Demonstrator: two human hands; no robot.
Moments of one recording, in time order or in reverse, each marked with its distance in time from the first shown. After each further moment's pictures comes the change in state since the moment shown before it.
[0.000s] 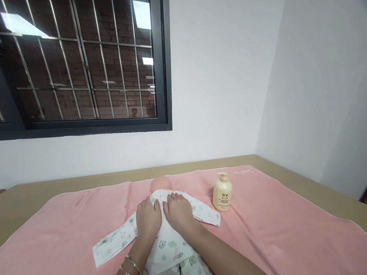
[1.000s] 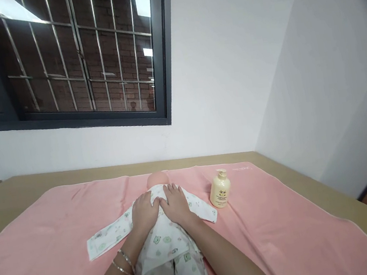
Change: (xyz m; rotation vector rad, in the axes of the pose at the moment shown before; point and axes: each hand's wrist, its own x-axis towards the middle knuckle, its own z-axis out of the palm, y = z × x) left_hand 0.004 0.002 -0.003 -0.023 -0.097 0.095; right_hand 0.009 0.018 0.005 0.079 -0.063 -0.041
